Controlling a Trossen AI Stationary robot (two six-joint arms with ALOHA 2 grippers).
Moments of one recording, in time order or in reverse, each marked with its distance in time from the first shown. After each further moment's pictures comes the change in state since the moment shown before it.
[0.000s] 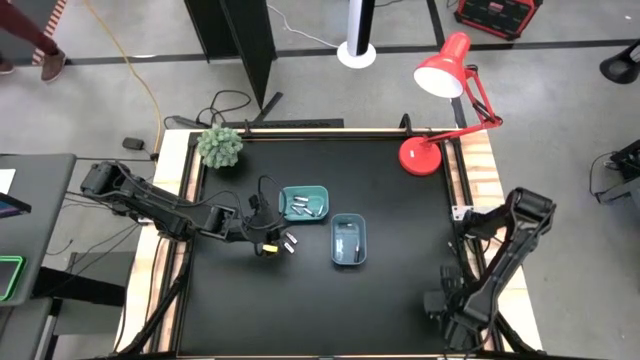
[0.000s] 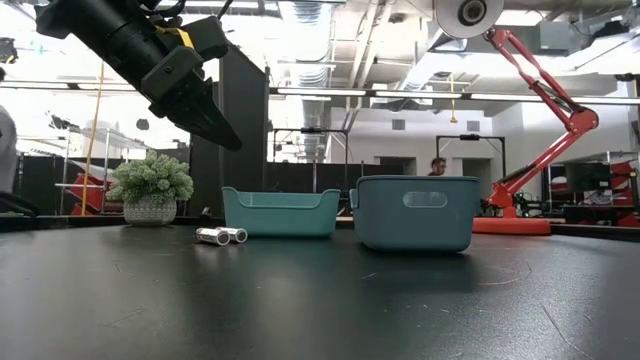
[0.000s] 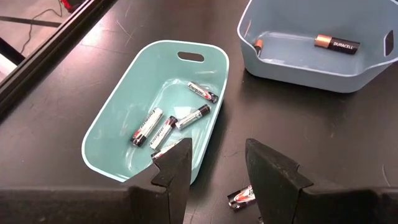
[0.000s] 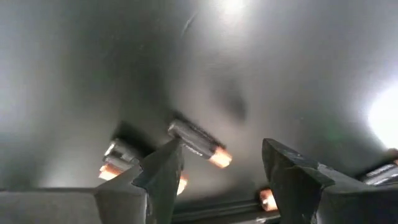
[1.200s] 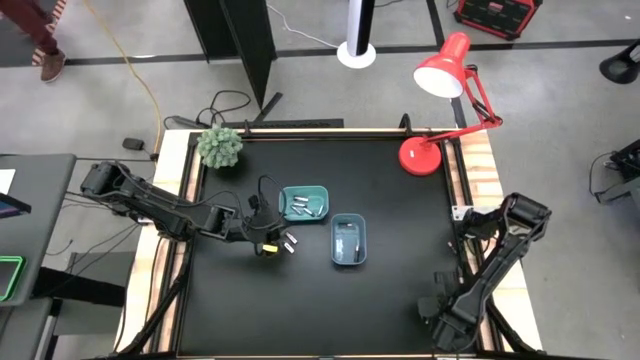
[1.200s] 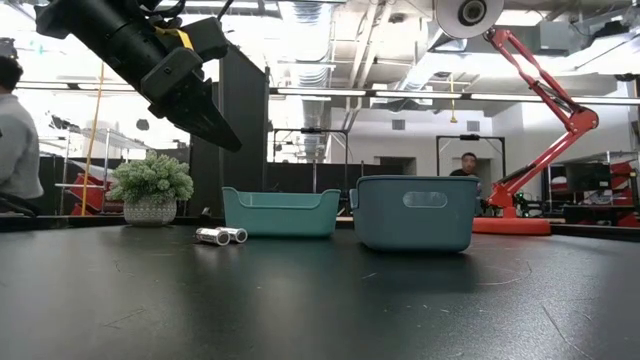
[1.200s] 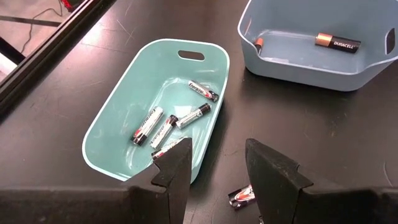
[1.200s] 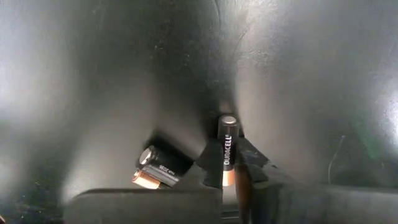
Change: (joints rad) left arm 0.000 0.000 0.000 -0.005 0.000 0.001; right arm -0.080 0.094 0.002 0.100 -0.068 -0.126
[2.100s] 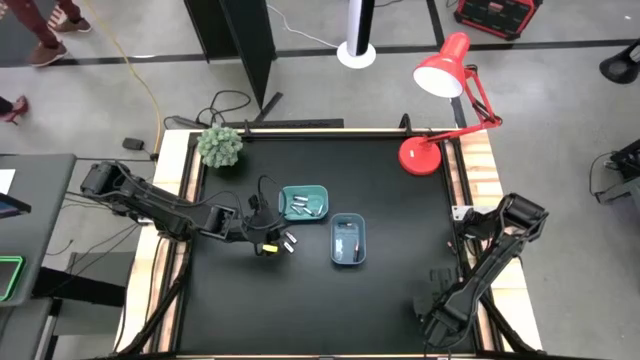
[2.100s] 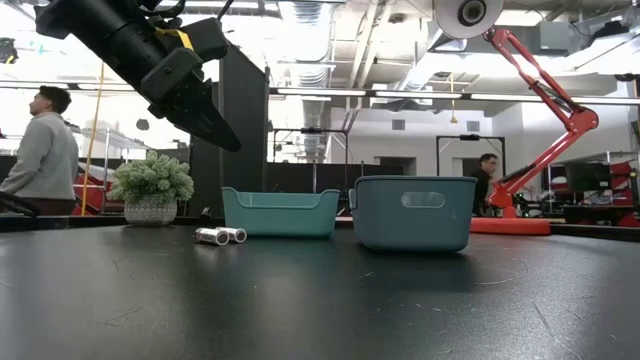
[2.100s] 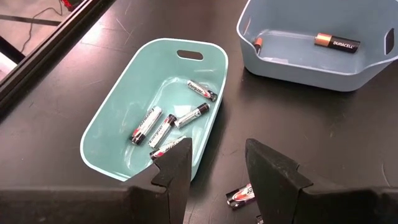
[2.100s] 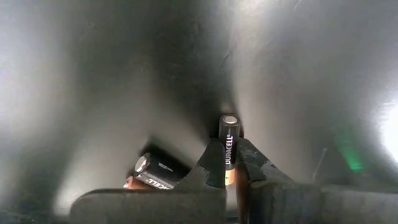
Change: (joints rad) left arm 0.000 0.000 0.000 -0.003 0.000 -0.003; right arm -0.058 0.003 0.023 -0.029 0.021 -0.062
